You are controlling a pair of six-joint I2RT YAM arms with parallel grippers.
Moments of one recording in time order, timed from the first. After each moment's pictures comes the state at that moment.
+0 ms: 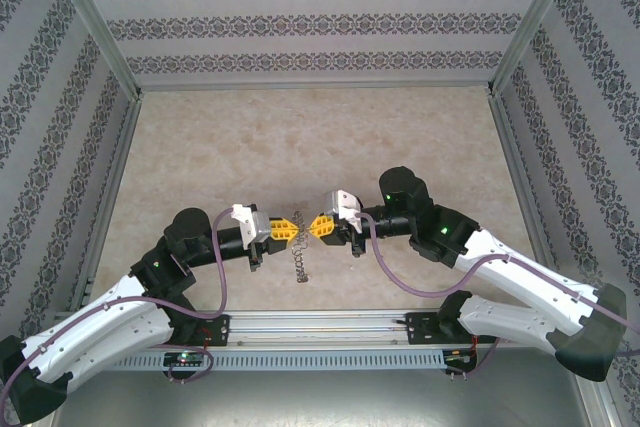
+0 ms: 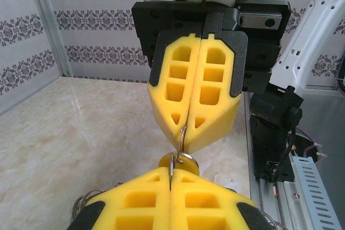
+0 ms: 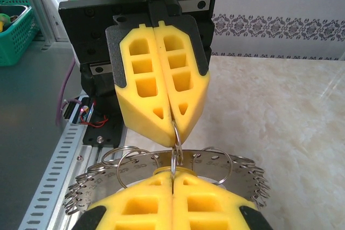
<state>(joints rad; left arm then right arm) -0.78 0.62 0.52 0.01 0.48 0.11 0.86 0.99 0.85 -0.25 -0.66 -0.29</state>
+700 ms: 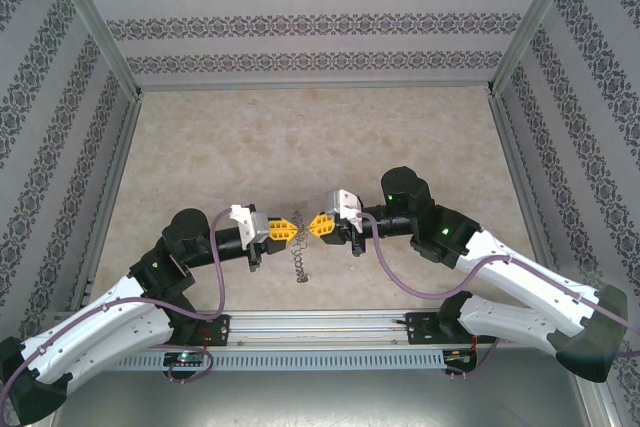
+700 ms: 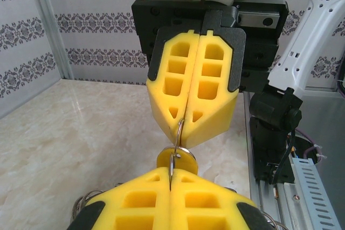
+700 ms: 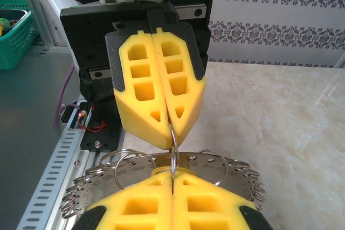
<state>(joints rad) -0.78 0.61 0.52 0.01 0.48 0.11 0.86 0.98 0.84 -0.22 -0.66 -0.29</state>
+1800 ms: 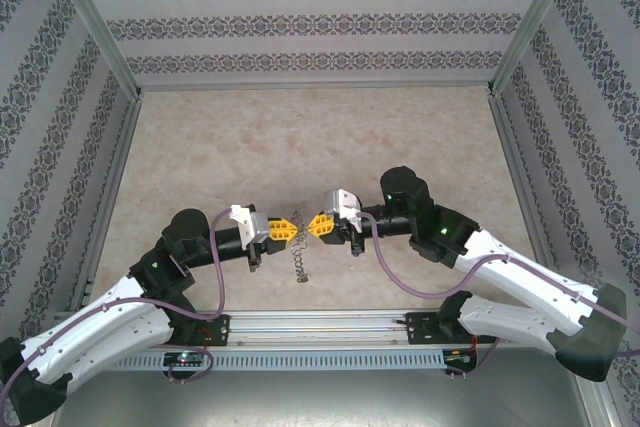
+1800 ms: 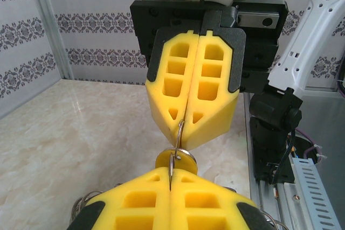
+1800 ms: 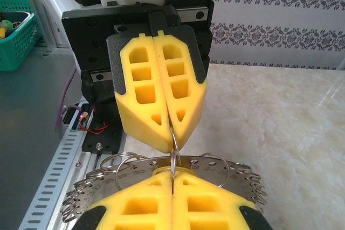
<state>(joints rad) -0.78 0.61 0.52 0.01 0.48 0.11 0.86 0.99 0.84 -0.21 -0.67 -0.29</state>
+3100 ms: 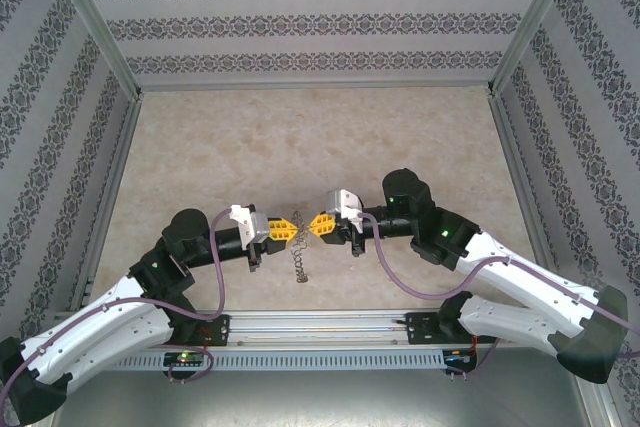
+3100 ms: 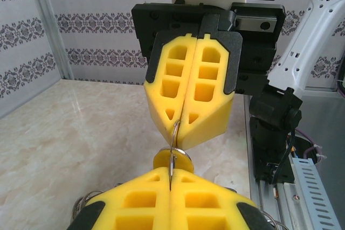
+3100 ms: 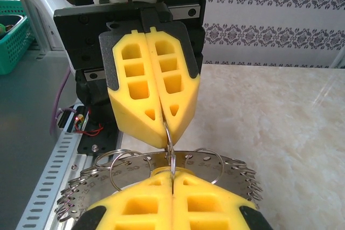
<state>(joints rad) -0.78 0.61 0.52 0.01 0.48 0.11 0.86 0.97 0.81 -0.18 -0.65 -0.26</state>
